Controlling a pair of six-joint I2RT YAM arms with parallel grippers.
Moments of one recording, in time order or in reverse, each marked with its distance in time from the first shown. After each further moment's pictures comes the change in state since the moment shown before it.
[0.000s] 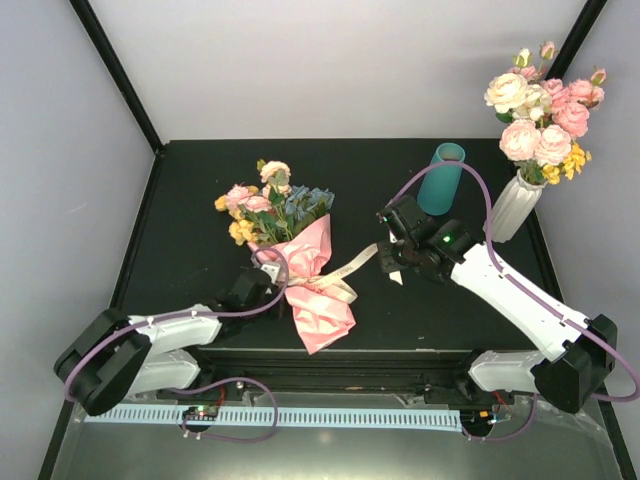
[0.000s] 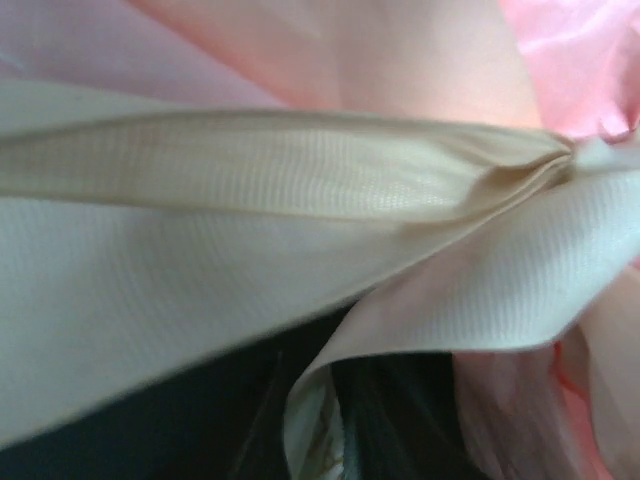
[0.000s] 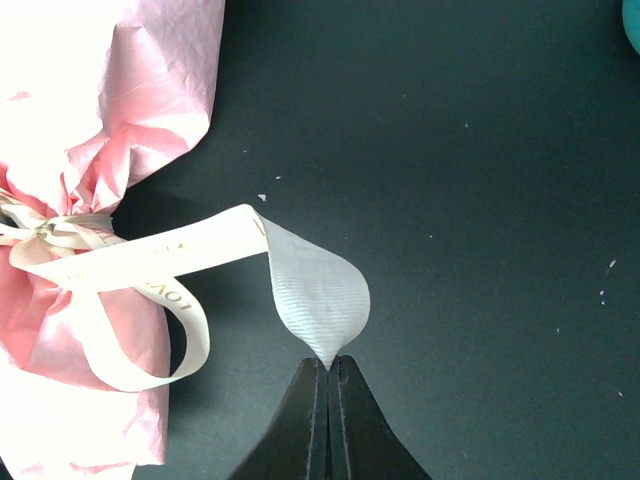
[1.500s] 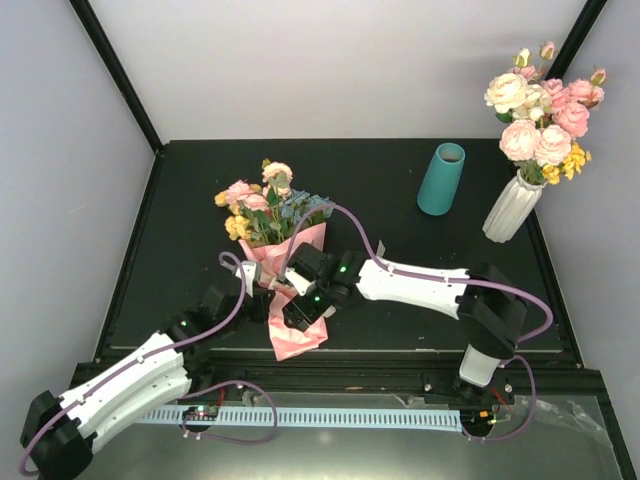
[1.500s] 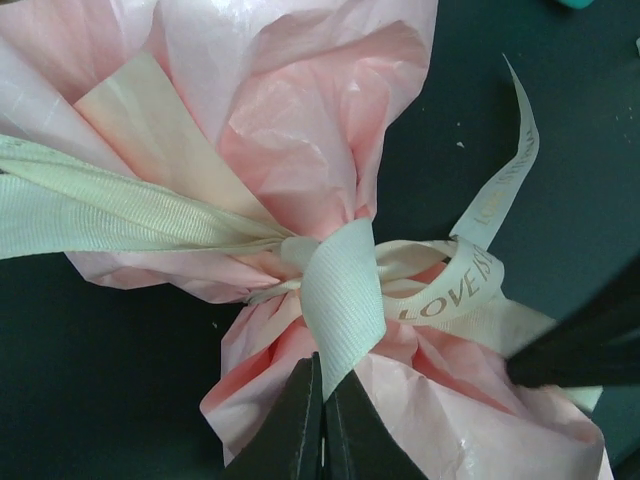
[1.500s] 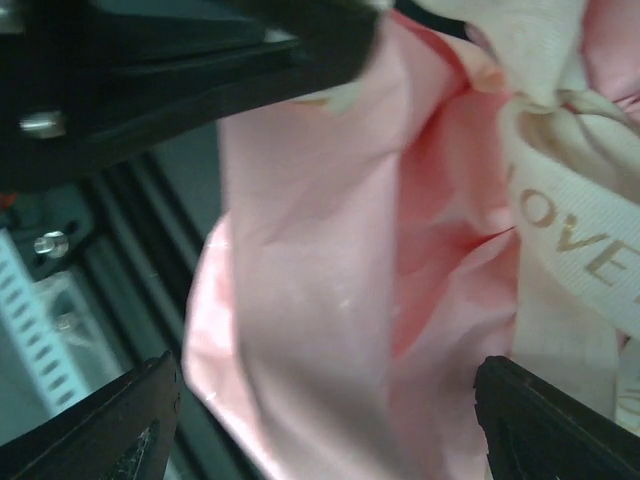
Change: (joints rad) left arm -0.028 -0.561 0.031 -0.432 0.016 -0.172; right arm 0.397 0.444 0.058 0.336 -0.432 -0.094
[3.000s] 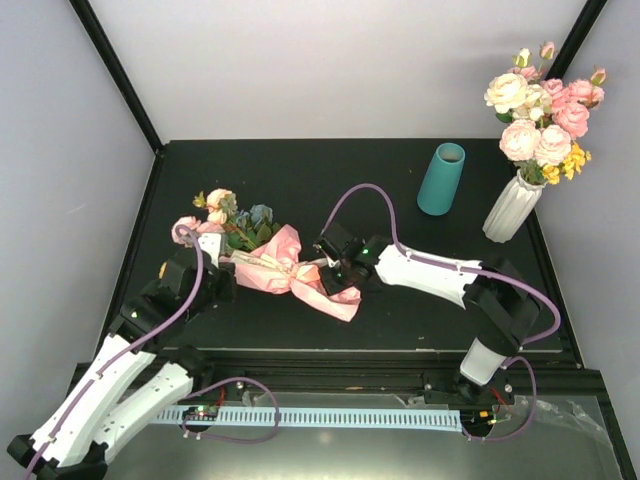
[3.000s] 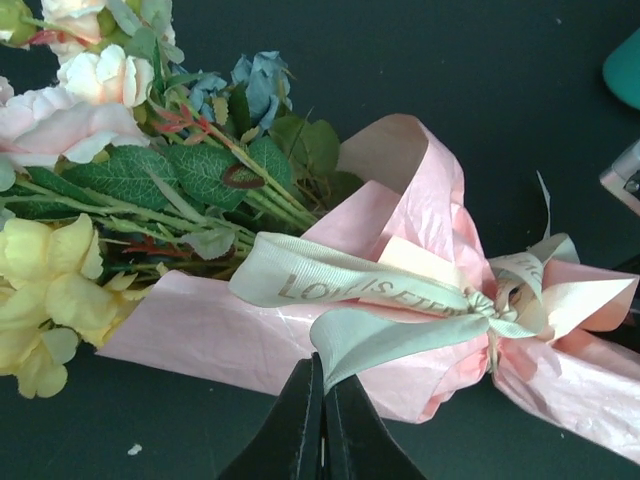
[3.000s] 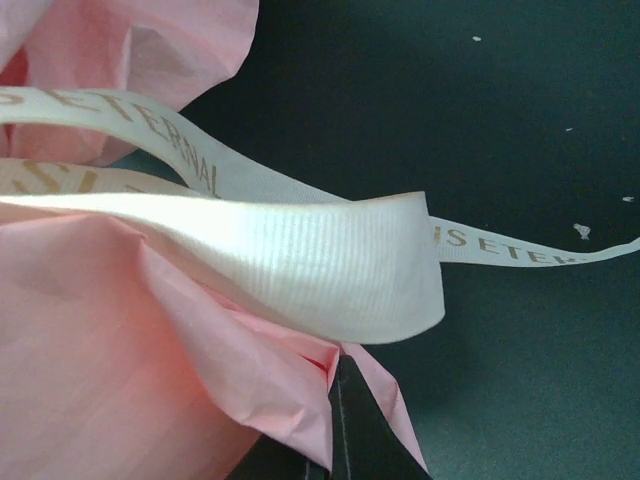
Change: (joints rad) left arm 0.169 -0.045 0.483 -0.531 -0.155 0.198; right arm -0.192 -0.019 -0.100 0.035 0.283 0.143
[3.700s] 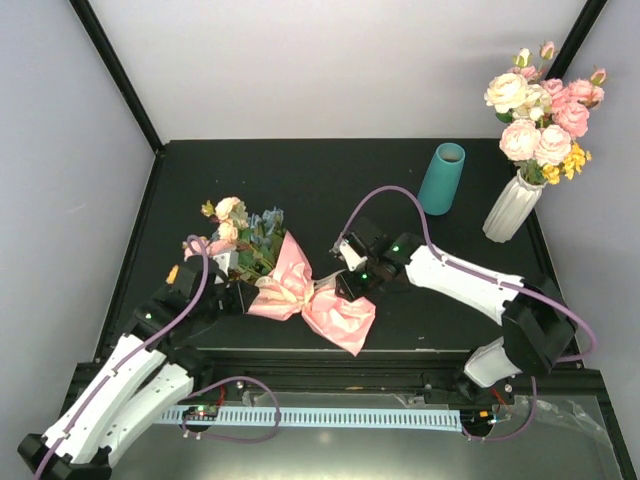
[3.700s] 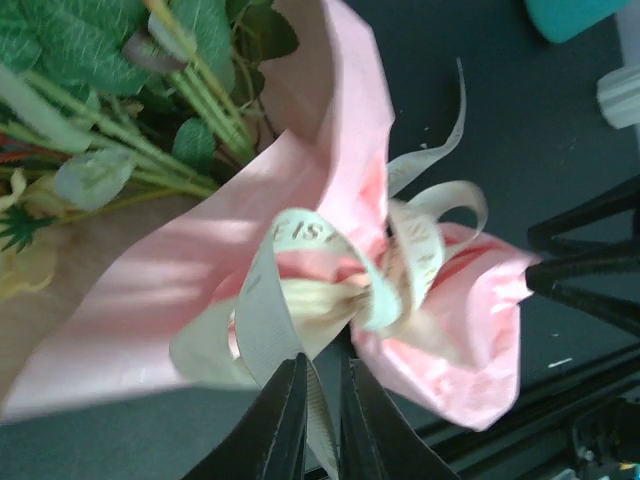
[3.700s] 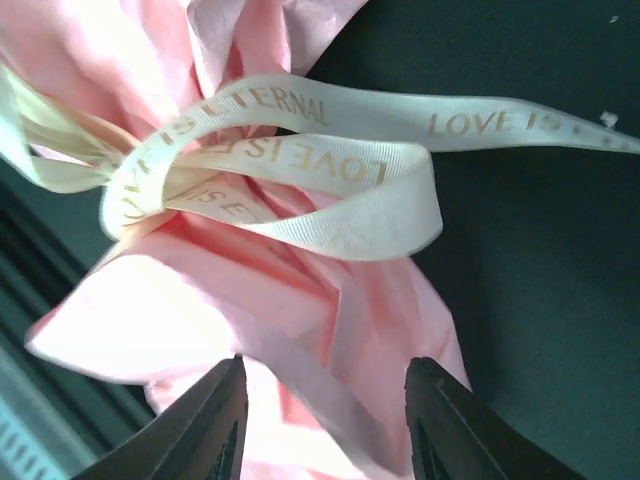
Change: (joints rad) left arm 0.043 -0.011 -0.151 0.029 0.377 -0.251; right arm -0.090 -0.175 -0.088 -0.102 -0.221 -0.138
